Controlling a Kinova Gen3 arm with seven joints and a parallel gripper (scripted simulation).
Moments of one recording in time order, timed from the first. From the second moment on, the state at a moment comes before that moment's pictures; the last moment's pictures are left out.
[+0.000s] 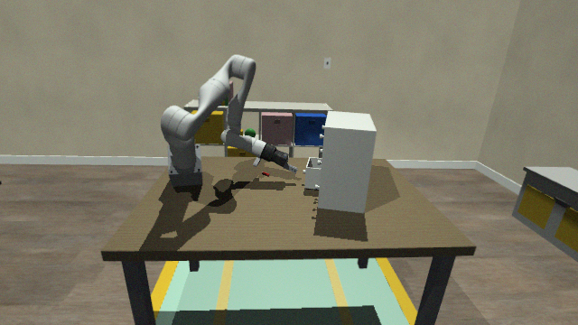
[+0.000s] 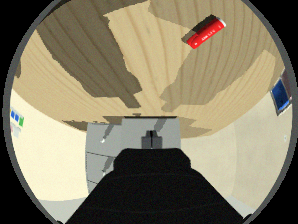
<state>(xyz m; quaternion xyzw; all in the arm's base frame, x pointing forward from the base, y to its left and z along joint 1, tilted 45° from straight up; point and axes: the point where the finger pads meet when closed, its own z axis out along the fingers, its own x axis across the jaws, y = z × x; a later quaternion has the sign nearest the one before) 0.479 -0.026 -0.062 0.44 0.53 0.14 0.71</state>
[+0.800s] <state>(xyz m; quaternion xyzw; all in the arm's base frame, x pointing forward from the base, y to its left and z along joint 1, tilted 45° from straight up) 0.507 -0.033 -0.053 0.44 0.53 0.14 0.71</state>
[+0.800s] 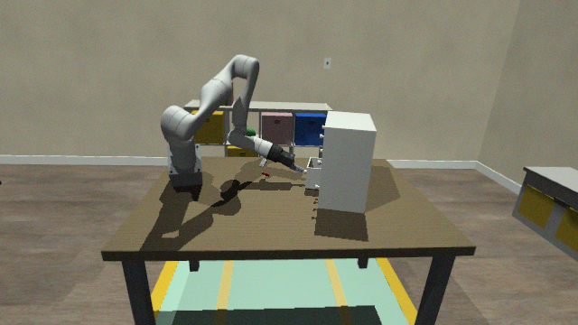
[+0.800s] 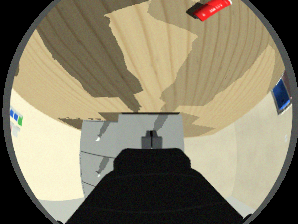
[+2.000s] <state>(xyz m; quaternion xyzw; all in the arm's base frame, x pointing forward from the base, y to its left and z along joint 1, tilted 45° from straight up) 0.555 -0.046 -0.036 0.44 0.53 0.14 0.71</state>
